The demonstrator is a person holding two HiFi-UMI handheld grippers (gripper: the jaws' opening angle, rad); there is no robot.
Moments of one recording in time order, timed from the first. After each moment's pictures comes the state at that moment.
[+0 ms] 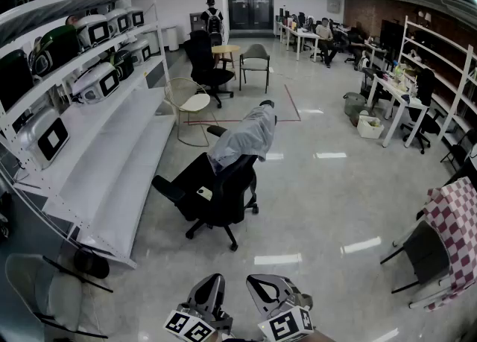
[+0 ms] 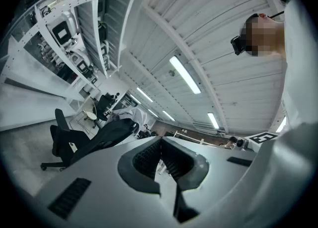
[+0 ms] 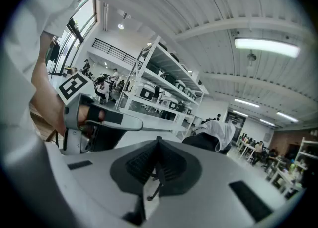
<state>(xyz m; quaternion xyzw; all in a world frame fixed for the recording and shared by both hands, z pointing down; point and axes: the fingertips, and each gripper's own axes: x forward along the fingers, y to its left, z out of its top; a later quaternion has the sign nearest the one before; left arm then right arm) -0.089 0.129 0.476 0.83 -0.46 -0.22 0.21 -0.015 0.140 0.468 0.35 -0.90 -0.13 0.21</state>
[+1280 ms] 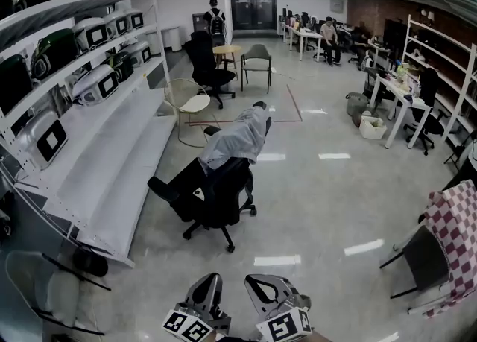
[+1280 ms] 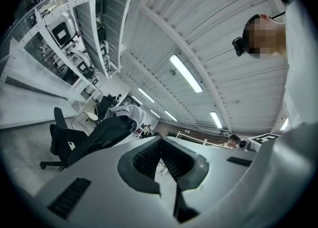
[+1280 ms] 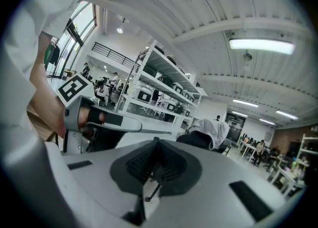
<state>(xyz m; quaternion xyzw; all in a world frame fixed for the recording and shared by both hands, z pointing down) -0.045 0.117 0.474 0.83 -0.48 -0.21 0.21 0.033 0.128 0.463 0.35 -0.91 -0.13 0.19</state>
